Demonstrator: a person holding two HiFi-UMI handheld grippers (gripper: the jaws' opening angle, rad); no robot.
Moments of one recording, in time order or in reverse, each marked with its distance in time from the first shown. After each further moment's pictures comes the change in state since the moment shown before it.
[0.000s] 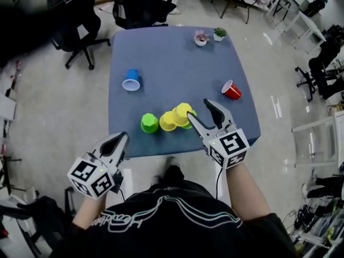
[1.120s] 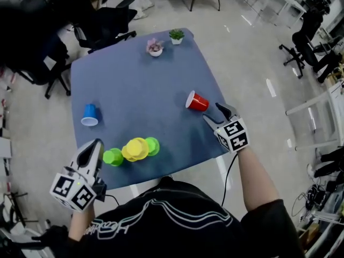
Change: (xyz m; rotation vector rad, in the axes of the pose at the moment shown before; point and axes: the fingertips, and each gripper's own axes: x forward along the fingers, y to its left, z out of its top) left arm 0.140 -0.029 0.067 0.093 -0.001 0.010; right arm -0.052 -0.262 -0.155 -0.002 0.355 -0.197
